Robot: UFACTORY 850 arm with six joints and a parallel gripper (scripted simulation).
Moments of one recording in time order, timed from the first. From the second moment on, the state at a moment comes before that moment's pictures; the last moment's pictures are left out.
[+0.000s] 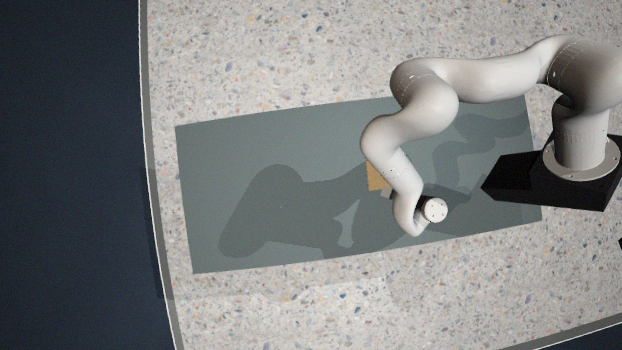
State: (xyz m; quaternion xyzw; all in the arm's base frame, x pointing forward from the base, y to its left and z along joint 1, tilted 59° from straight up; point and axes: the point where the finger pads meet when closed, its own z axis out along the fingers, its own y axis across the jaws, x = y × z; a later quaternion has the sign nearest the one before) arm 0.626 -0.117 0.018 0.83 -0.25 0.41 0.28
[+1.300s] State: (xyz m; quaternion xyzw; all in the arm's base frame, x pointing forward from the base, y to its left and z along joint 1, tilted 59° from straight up) arm 0.633 -0.125 0.011 0.83 -0.25 0.41 0.28
